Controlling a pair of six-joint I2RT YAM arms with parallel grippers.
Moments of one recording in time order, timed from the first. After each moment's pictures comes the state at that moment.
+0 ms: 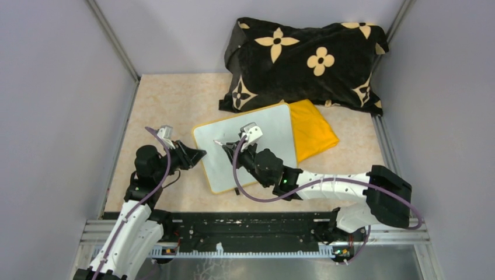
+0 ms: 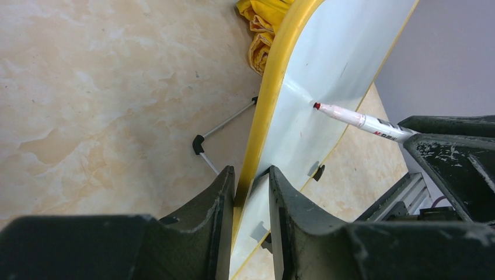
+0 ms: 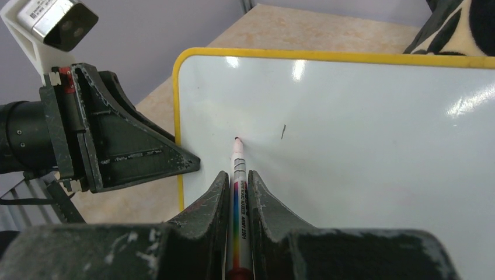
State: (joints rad) left arm -0.17 0.60 0.38 -0.04 0.44 -0.57; right arm 1.19 1.37 0.78 0.58 0.48 0.23
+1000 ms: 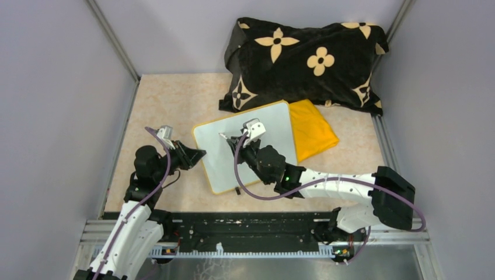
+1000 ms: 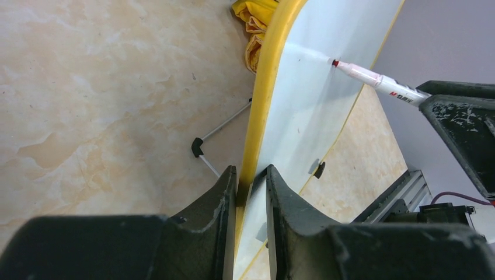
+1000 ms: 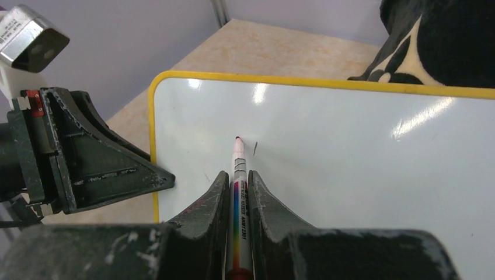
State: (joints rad) left arm -0.17 0.59 0.38 -0.03 0.46 -0.57; right arm 1.17 1.32 0.79 0.54 0.53 0.17
